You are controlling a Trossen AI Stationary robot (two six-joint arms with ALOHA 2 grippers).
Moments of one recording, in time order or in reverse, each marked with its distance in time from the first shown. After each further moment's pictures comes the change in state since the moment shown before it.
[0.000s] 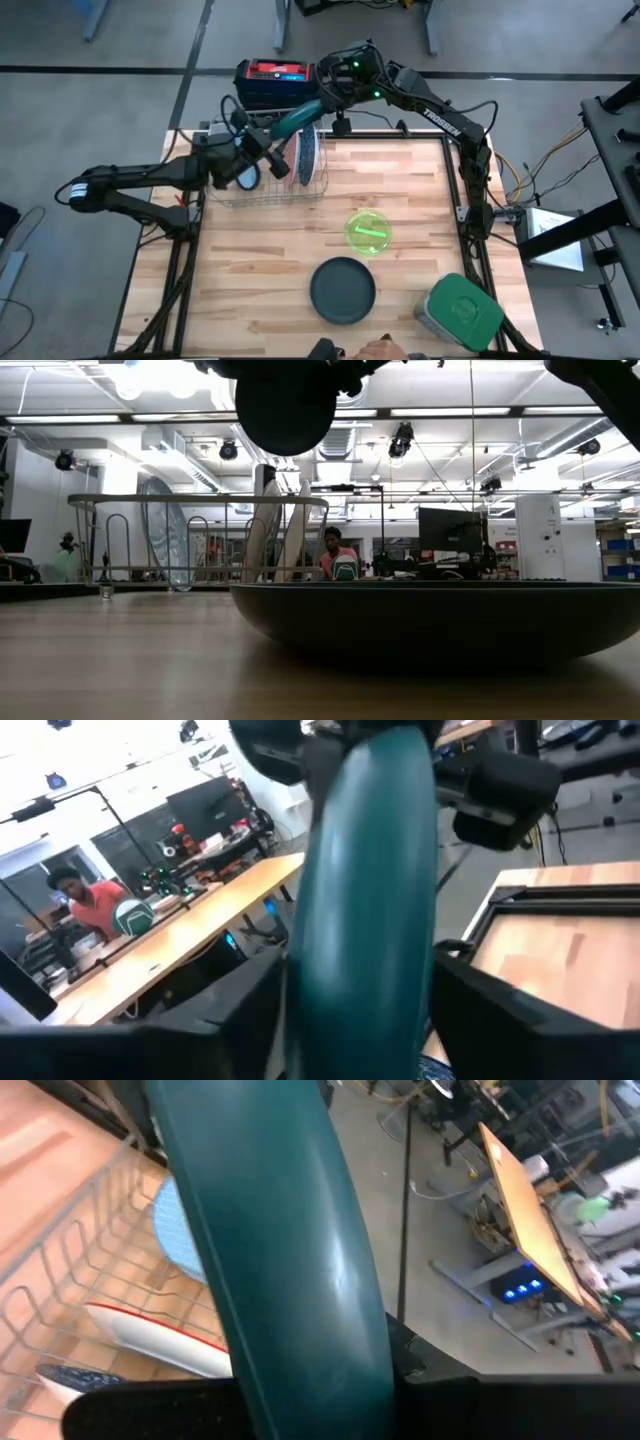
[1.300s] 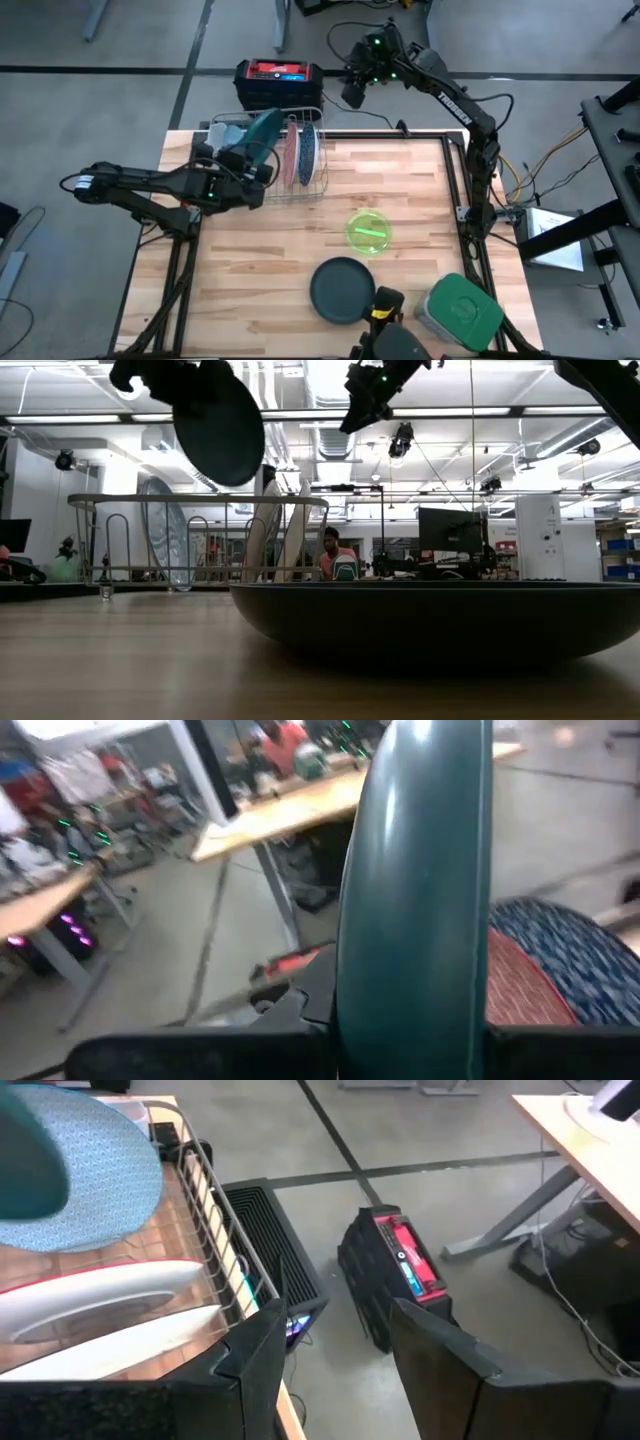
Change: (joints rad) left arm -0.232 0.051 0.071 -0.961 -0.718 -1.142; right arm -0.176 -0.029 0.003 -0.137 0.279 0.545
